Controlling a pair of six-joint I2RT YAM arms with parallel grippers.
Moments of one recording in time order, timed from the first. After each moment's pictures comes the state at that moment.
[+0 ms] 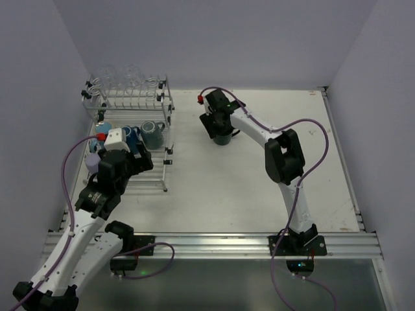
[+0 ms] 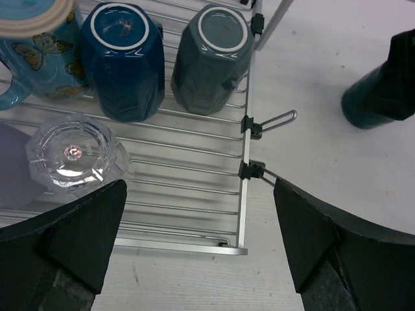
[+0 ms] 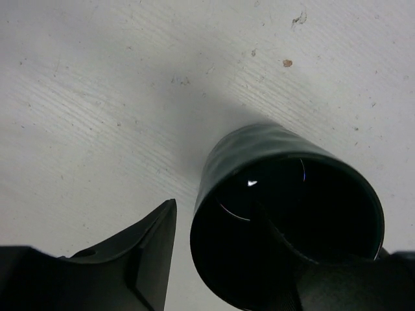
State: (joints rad) left arm -0.36 0.62 0.70 -0.50 -0.33 -0.39; right arm 0.58 2.26 1.97 -0.74 0.03 0.00
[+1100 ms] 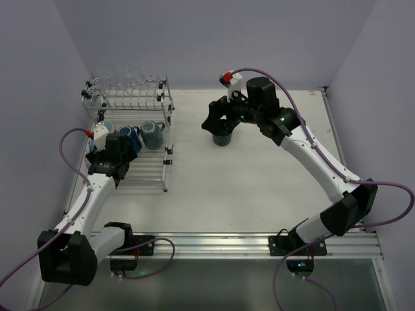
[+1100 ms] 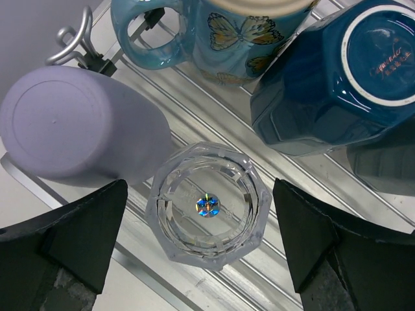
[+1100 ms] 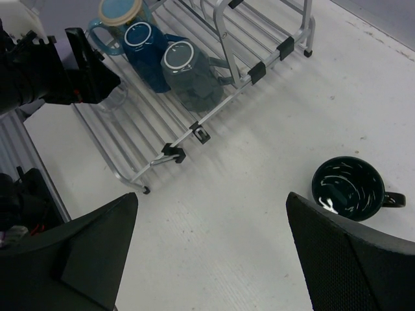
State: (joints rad) left arm -0.09 1.04 0.72 -0.46 -0.58 -0.56; right arm 0.59 1.50 1.58 -0.50 -0.36 0.09
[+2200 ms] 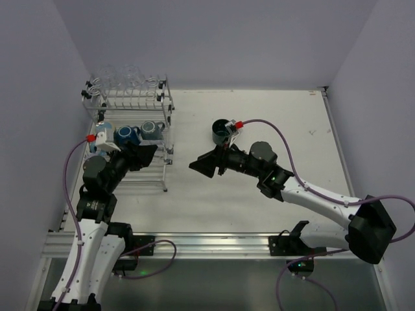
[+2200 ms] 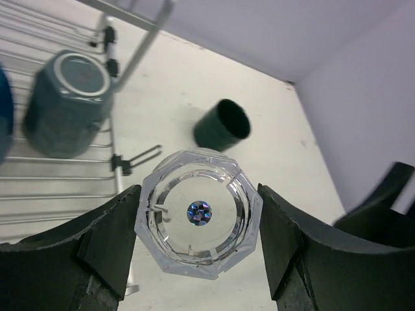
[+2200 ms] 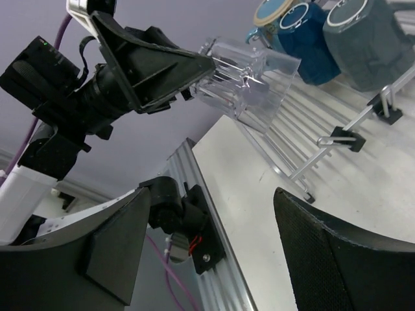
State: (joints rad) left arm -0.08 0.54 0.58 -0.21 0.23 -0.60; right arm 0.82 1.18 0.76 0.42 -0.37 0.73
